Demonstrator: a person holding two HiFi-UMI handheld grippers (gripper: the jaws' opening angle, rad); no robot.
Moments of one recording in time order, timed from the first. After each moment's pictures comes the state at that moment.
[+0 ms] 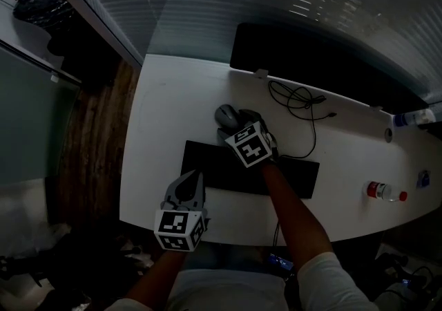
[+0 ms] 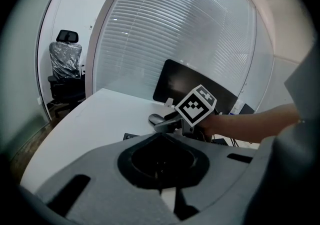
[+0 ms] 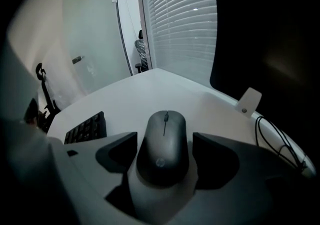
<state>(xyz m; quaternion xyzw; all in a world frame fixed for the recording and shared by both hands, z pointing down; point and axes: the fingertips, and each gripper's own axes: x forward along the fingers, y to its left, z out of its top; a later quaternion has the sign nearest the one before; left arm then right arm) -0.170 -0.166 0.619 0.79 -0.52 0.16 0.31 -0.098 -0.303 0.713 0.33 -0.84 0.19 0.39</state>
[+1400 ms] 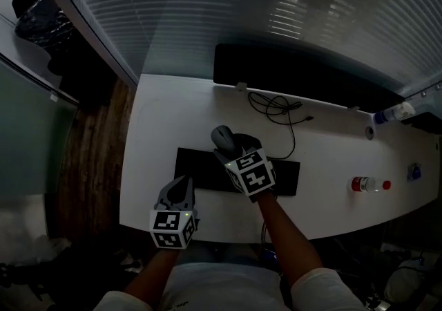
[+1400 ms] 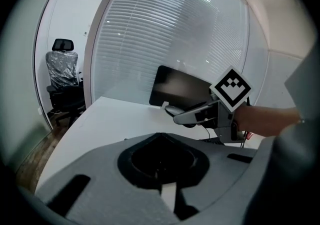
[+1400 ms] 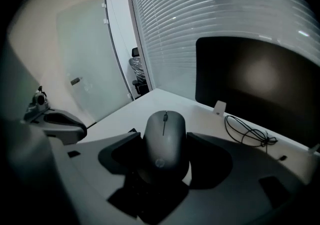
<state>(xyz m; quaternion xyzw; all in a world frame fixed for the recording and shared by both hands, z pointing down) -0.167 -0.150 0.588 0.80 -0.51 0.17 0.28 -0.067 -0.240 0.610 0.38 -0.83 0.23 0.32</state>
